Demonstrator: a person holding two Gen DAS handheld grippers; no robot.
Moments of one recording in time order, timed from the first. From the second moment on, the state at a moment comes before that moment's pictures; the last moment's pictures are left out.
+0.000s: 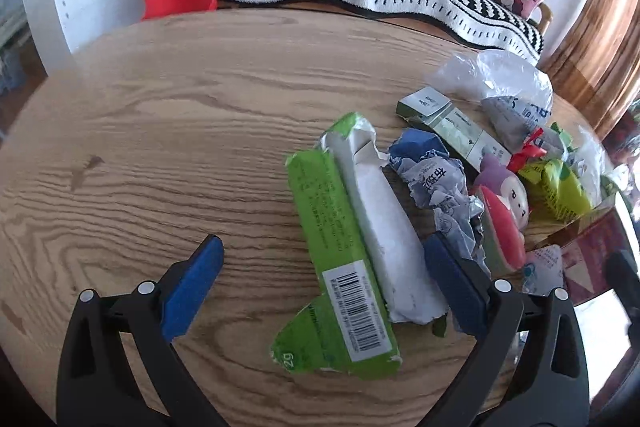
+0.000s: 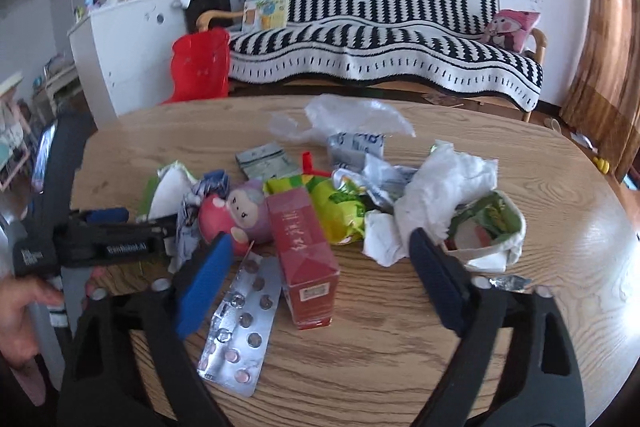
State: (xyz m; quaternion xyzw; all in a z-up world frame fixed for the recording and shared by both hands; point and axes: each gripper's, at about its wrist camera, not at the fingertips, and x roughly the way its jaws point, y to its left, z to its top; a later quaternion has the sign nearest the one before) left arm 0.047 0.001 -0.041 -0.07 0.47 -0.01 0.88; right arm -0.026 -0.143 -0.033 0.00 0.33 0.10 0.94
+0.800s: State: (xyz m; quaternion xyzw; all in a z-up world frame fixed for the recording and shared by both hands) left arm 0.023 0.037 0.008 -0.05 0.38 0.04 0.92; right arm -0.040 -0.173 -0.003 0.08 0.28 0.10 0.95
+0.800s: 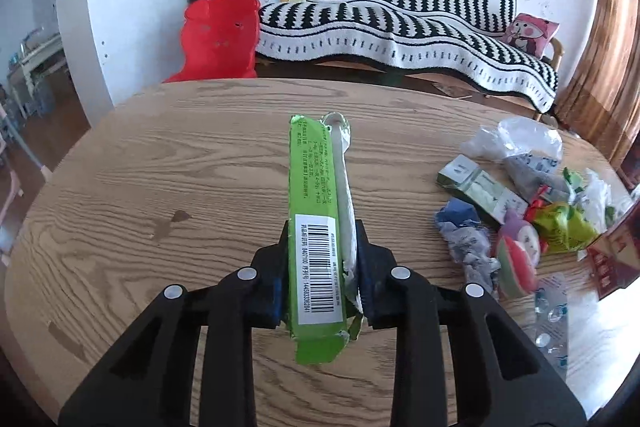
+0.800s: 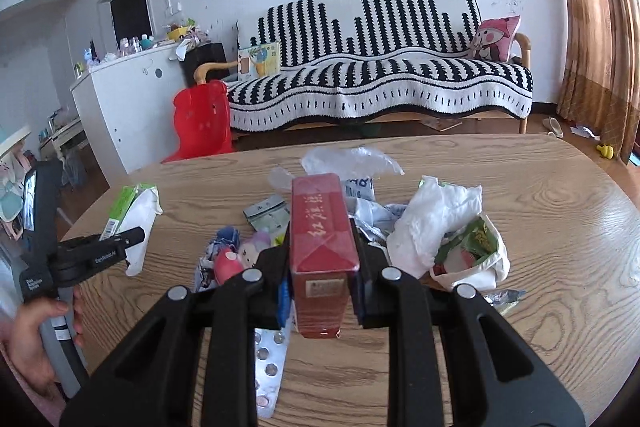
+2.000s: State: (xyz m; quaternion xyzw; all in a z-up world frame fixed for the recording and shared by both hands) left arm -0.193 -0.384 -0.105 0.16 0.55 -0.40 0.72; right arm -0.354 -0.529 -0.157 0.36 0.40 -0.17 0.83
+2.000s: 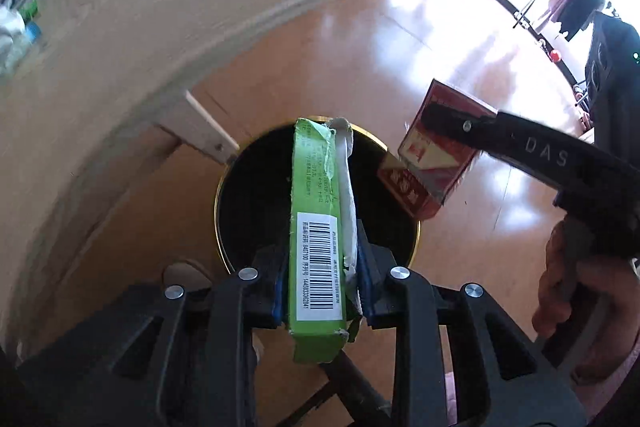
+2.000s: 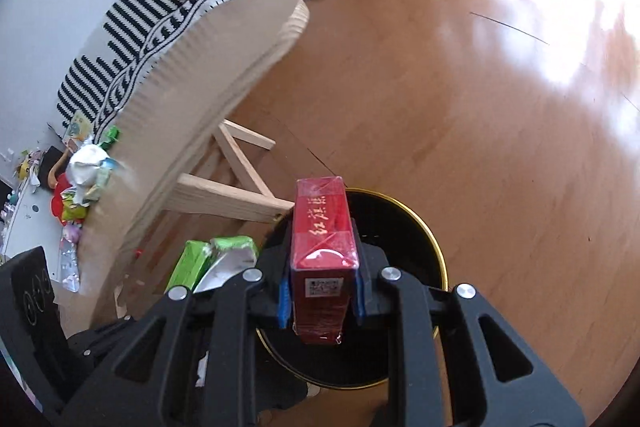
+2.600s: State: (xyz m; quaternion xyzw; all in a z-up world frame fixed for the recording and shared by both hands) left arm -0.205 -0.406 -0.102 0.15 0.54 -0.41 0.72; right arm -0.322 -0.521 -0.141 0.35 0.40 -0.15 0.84
